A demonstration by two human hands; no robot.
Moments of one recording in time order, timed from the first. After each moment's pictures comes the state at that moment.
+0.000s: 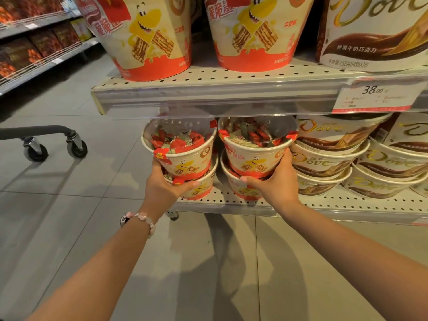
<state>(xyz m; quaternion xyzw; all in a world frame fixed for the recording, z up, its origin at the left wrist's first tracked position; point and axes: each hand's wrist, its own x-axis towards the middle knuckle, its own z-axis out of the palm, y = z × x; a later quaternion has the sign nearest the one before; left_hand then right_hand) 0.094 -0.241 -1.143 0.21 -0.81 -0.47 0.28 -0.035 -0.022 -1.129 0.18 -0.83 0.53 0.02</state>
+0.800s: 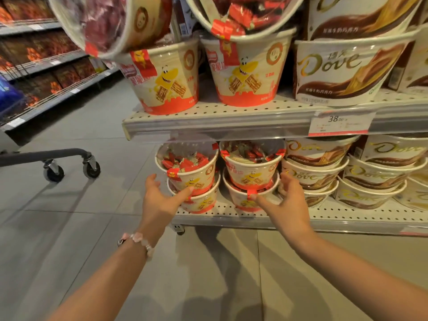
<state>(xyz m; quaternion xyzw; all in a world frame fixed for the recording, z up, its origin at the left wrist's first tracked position) 0.122 -0.216 -1.097 0.38 -0.75 -0.45 0.29 0.018 0.017 -1.093 0.17 -0.80 0.57 0.02</state>
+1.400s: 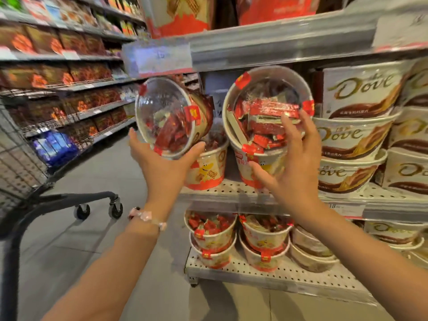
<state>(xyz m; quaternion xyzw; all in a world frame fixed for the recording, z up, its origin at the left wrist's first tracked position) 0.113 -0.206 -0.849 0.24 -0.69 -0.42 0.54 0.002 -0.021 -0.864 0.36 -0.73 0.44 0.38</state>
